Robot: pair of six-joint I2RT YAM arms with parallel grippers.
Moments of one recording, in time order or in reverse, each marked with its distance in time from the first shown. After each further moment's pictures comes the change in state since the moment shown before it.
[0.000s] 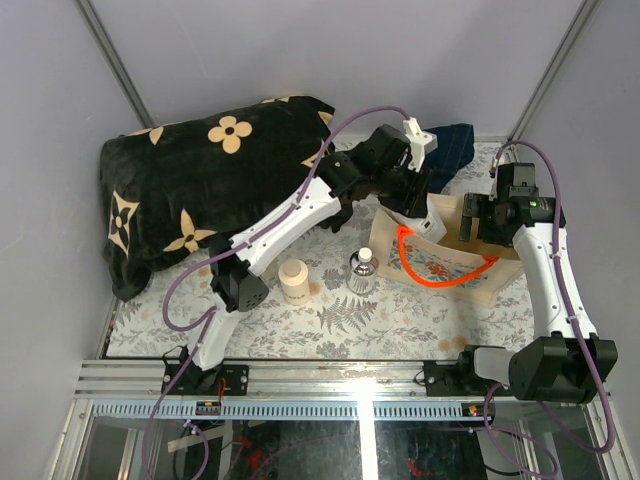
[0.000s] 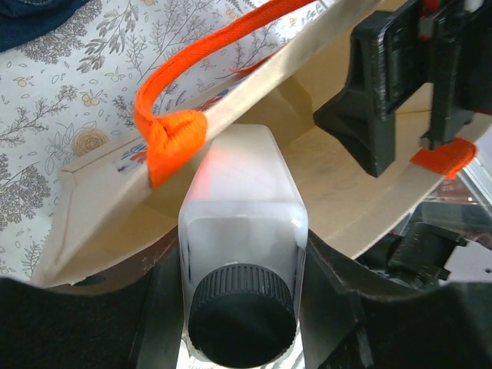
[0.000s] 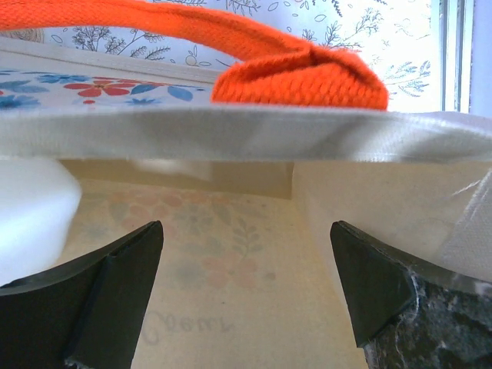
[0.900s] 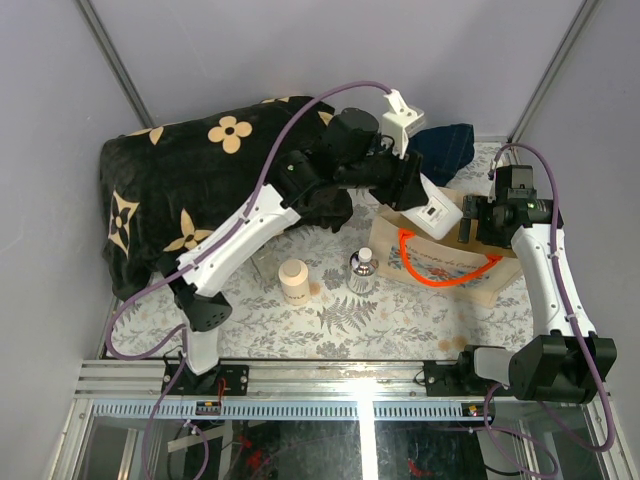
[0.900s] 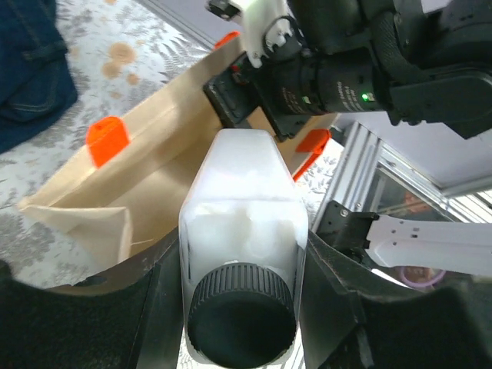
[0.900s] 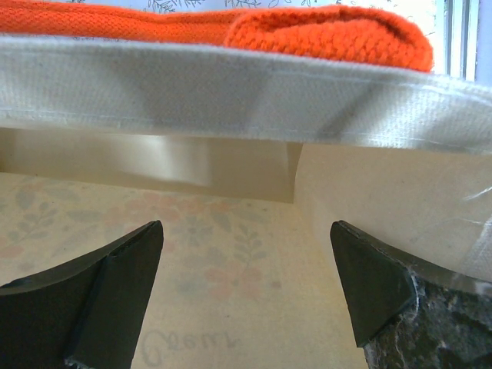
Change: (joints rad) left arm -0.027 -0.288 -0.143 0.114 0.020 0.057; right arm 0.000 0.000 -0.030 0.026 0.001 0.000
